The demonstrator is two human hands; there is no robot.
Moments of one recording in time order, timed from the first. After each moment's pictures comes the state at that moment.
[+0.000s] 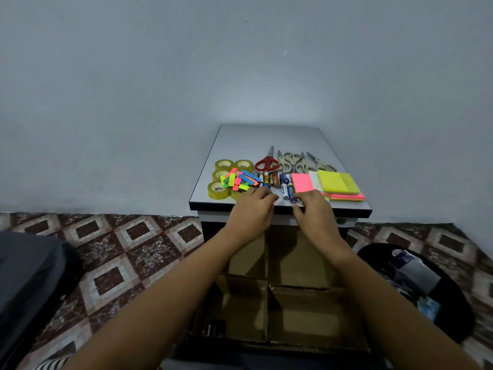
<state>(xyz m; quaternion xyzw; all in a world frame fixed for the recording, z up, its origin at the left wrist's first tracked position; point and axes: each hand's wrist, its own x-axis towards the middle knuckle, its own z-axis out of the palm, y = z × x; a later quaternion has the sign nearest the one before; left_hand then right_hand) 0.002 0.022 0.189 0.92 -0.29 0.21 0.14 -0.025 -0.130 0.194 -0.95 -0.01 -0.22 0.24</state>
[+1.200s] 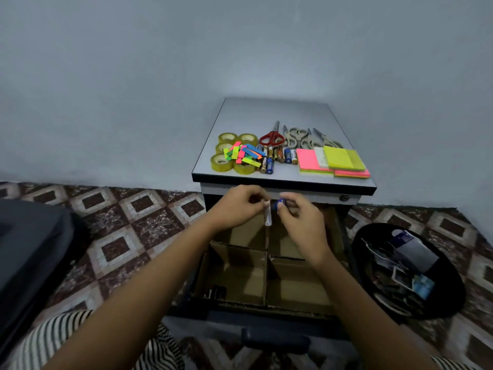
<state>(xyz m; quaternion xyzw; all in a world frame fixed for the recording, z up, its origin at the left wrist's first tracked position) -0.034 0.052 0.197 0.89 -0.24 -0.01 0.38 -0.078 -0.100 0.167 -0.84 -0.01 -0.17 0.52</state>
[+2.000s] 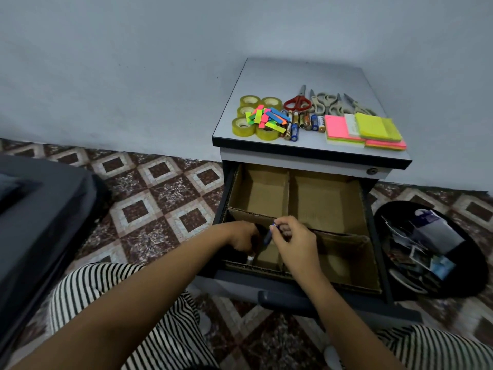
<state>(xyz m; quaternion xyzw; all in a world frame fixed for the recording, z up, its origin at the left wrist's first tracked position) -0.058 0.080 0.081 0.90 -0.23 -0.36 0.10 -0.133 -0.063 0.090 -0.88 -0.01 -0.10 0.47</state>
